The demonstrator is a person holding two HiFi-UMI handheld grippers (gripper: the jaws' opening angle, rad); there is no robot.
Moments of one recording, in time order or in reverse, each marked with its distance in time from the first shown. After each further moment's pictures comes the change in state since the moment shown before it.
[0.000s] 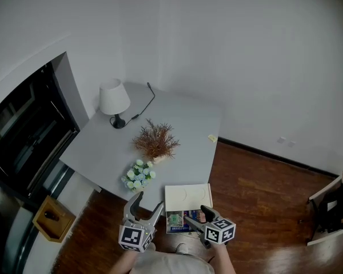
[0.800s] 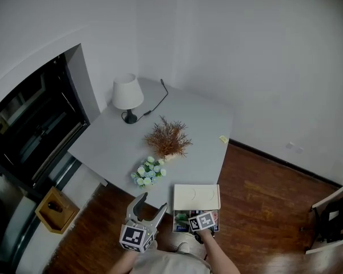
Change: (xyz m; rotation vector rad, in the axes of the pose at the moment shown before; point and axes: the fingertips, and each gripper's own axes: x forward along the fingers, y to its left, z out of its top) left arm -0.020 0.015 -0.009 -0.023 0.039 0.016; right arm 0.094 -0.038 -0.158 0.041 0.623 -0.058
